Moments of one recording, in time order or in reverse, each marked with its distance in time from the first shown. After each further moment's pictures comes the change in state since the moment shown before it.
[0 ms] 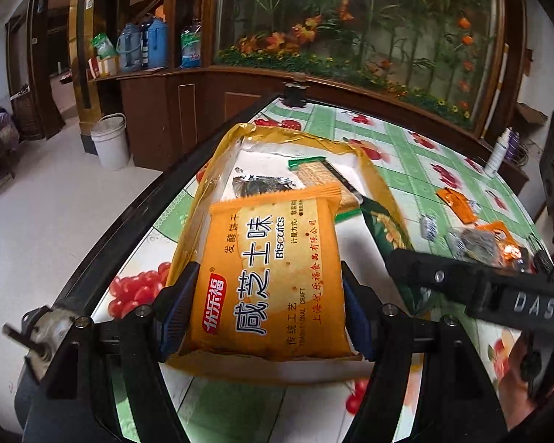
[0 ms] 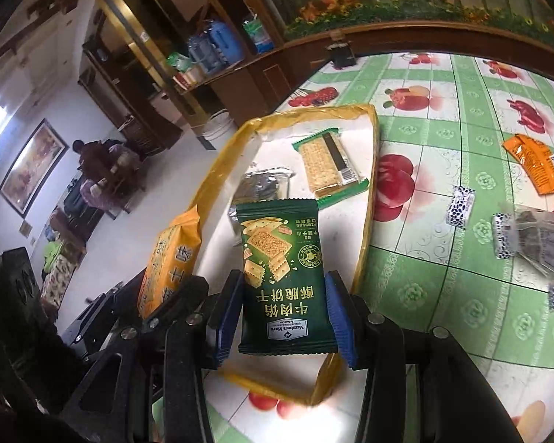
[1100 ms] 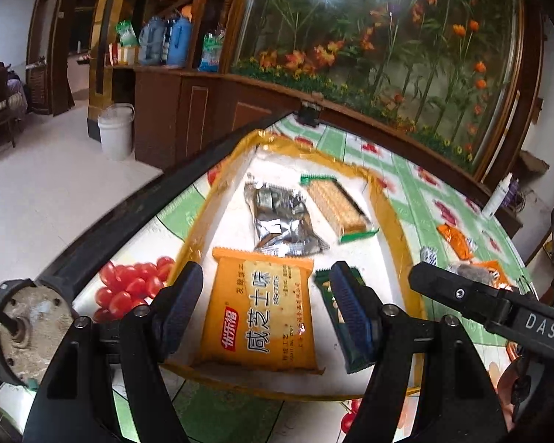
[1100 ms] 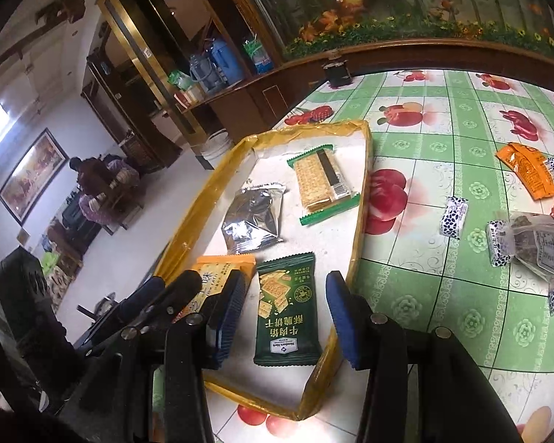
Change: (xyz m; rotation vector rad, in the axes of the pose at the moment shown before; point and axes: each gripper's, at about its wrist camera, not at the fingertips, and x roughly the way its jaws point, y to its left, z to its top) left arm -0.007 0.016 -0.013 -0.146 -0.099 -0.040; right arm -0.007 -0.008 -0.007 -0.007 -0.109 -0.003
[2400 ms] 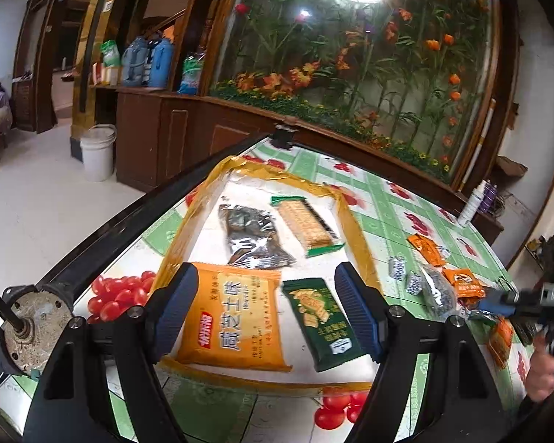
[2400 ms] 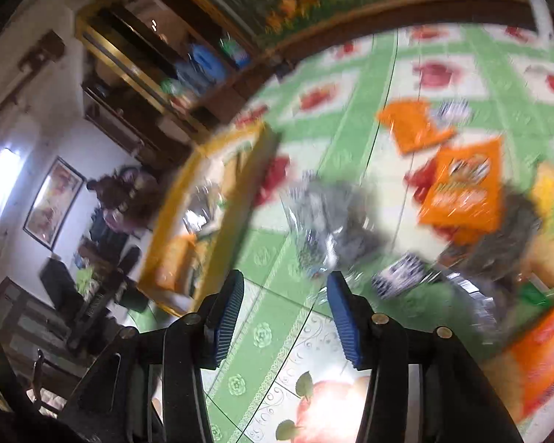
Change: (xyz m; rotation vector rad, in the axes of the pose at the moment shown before) left arm -0.019 -0.011 -0.004 0.034 -0.080 -0.101; right arm -0.097 -0.163 -0.001 0.146 0.065 0.119
